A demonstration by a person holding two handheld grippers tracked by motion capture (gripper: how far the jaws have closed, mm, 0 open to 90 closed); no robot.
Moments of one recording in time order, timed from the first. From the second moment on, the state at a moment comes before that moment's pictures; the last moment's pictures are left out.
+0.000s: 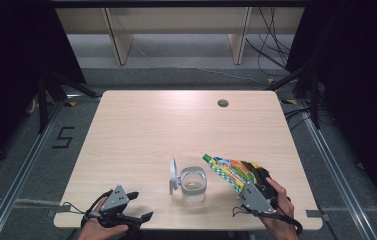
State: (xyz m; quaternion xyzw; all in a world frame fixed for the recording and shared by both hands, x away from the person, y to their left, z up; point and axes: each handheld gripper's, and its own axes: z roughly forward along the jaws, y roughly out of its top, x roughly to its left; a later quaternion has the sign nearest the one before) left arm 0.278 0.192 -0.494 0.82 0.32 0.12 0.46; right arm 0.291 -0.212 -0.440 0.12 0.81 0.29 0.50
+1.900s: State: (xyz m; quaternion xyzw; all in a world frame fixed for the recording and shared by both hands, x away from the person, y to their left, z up) left arm 0.282 0.192 -0.497 0.82 0.33 0.12 0.46; right arm 0.276 -0.165 -0.436 -0.21 0.76 -0.08 0.61
